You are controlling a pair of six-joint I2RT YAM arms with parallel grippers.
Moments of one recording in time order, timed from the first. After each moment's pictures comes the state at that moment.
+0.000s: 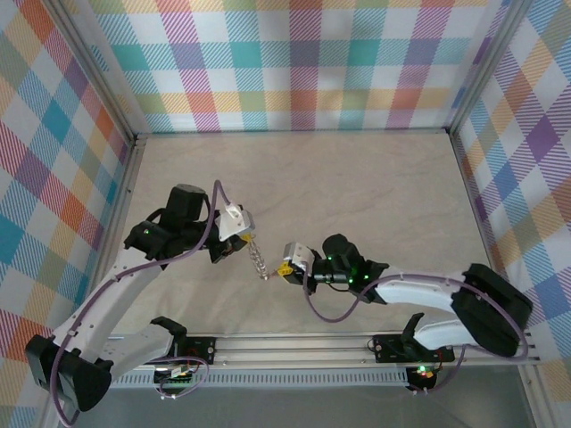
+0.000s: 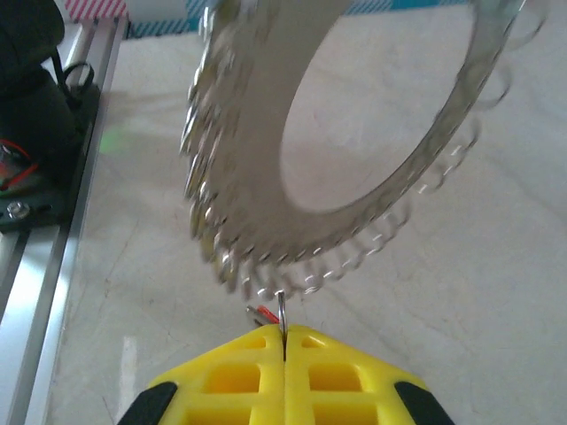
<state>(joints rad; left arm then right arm) -0.44 1.03 0.99 -0.79 0.54 0.65 0.95 1.28 0.47 0.40 -0.37 -0.18</state>
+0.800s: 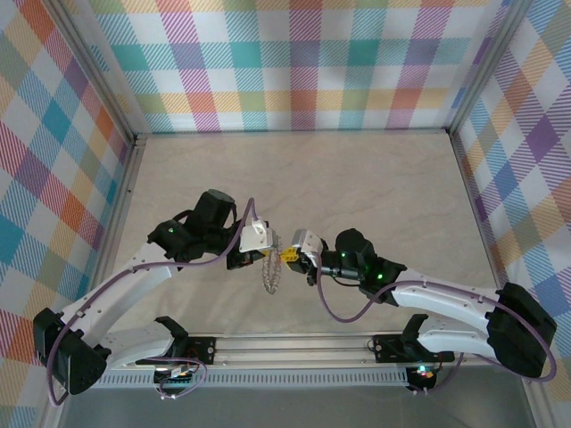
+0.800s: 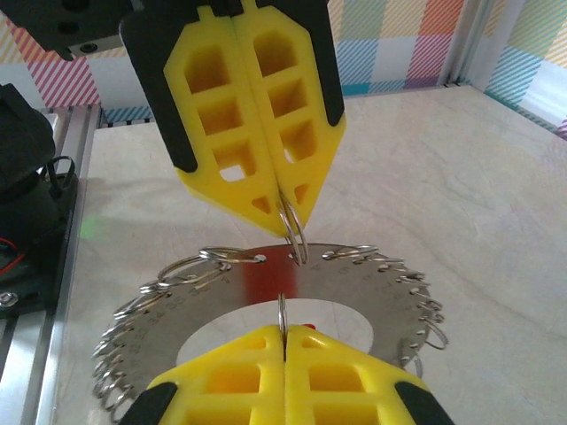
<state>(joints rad) -0.63 1.11 0.99 -0.74 0.47 0.75 0.95 1.12 0.52 0.32 -0.30 -0.14</state>
